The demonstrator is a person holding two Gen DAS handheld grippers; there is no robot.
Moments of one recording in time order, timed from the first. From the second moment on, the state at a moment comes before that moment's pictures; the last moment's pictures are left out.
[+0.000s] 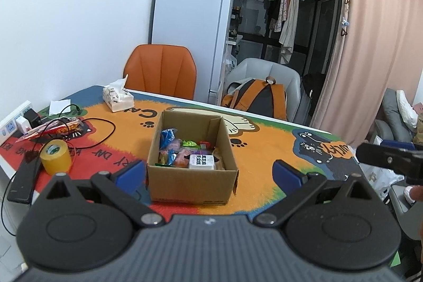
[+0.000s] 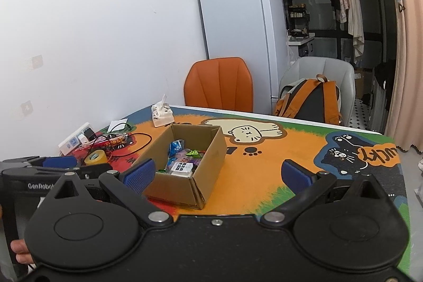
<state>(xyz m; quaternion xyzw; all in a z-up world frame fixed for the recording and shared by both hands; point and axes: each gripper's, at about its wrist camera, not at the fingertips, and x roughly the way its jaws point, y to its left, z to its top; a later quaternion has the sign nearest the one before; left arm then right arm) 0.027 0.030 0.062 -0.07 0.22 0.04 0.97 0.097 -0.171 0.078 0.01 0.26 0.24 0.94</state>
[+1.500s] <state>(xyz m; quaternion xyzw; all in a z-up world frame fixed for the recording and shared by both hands) 0.022 0.030 0.067 -0.07 0.22 0.04 0.97 0.095 -0.175 0.078 0.02 0.26 0.24 0.94</state>
